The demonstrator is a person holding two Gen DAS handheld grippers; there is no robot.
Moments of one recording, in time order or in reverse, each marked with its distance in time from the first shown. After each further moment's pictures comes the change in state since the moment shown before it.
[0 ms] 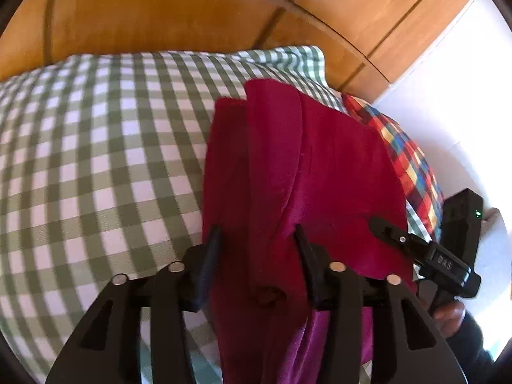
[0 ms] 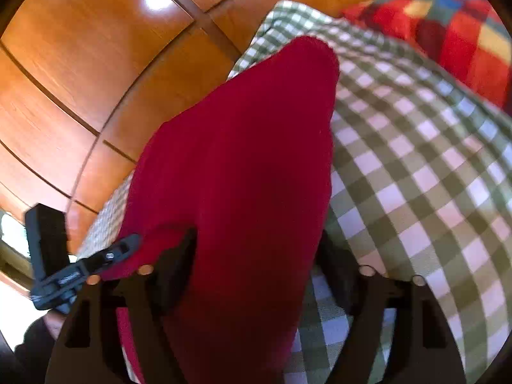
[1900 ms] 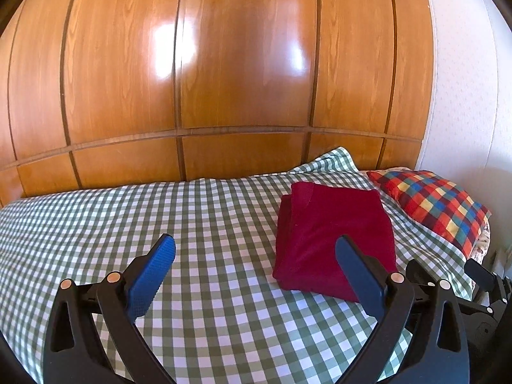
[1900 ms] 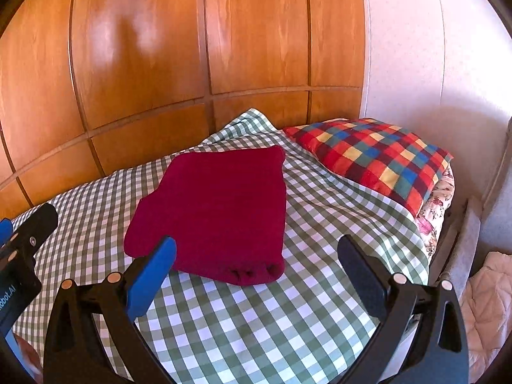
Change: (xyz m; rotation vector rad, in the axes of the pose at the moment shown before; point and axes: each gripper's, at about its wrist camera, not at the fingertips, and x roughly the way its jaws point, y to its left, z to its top) left arm -0.216 -0.084 -0.116 0.147 -0.520 0.441; right arm -0.141 0.142 -0.107 -0.178 -0.384 -0.512
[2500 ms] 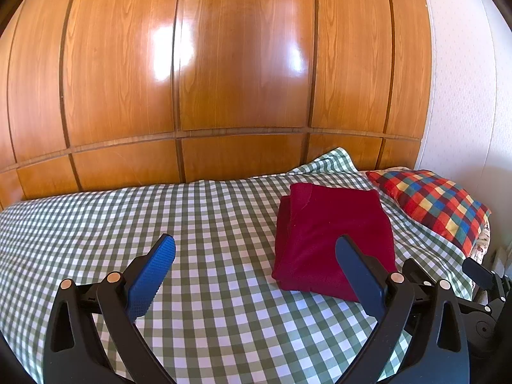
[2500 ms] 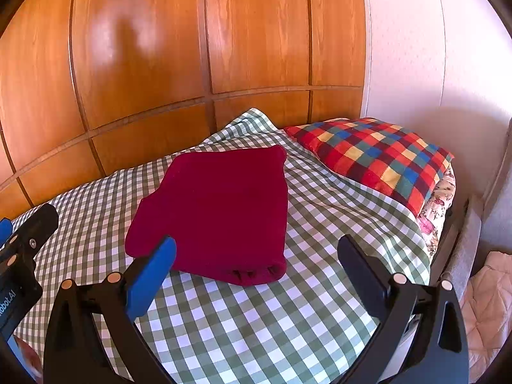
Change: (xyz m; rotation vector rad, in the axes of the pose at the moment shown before) left arm 0.001 -0.001 0.000 0.009 -0.007 0.000; right arm 0.000 0.001 0.000 -0.002 0.001 0.001
